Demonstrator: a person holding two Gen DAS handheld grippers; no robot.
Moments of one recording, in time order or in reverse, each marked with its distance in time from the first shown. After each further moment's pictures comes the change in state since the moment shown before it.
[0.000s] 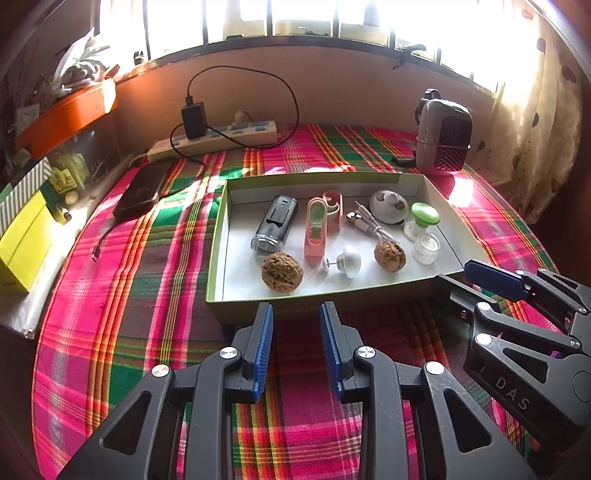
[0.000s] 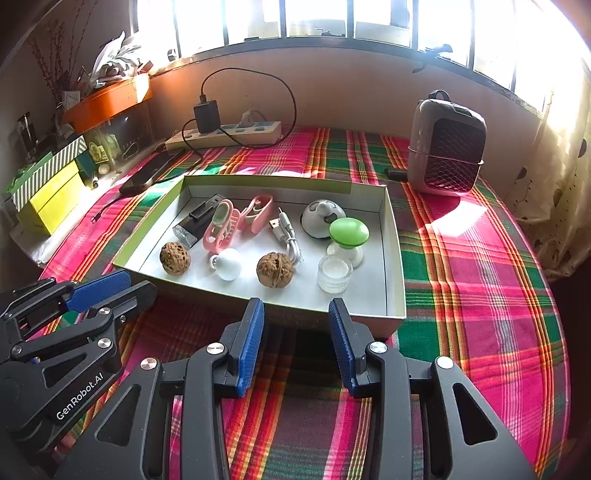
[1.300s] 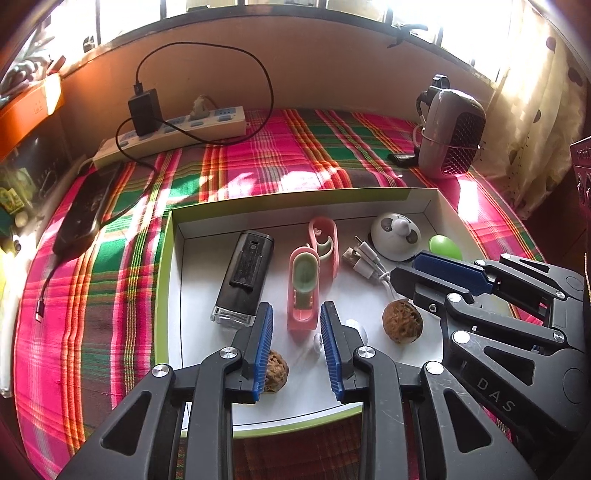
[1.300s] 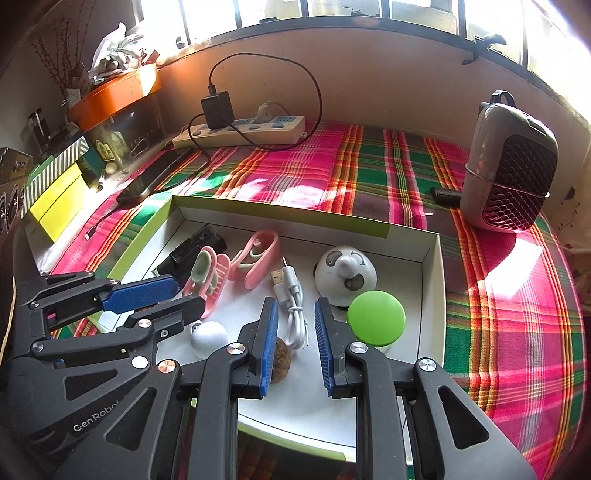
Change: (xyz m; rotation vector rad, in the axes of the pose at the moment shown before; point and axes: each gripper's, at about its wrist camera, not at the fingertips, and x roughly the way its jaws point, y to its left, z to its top) left arm 0.066 -0.002 0.059 0.036 0.086 -0.098; right arm 0.065 -0.011 0.057 -0.054 0.052 0.125
